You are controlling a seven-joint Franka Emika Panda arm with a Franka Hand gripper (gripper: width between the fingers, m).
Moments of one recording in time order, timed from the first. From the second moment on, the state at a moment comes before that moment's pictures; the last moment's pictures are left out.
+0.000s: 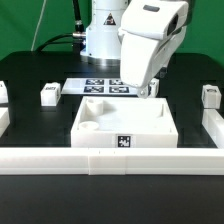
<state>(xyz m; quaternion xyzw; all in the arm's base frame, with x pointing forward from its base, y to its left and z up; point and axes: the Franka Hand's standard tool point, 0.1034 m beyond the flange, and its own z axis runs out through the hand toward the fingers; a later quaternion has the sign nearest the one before) 0.516 0.054 0.071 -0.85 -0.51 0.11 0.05</state>
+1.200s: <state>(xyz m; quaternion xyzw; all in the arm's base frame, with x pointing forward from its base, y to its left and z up) 0.490 0.036 0.048 -0.77 -0.64 0.02 0.01</state>
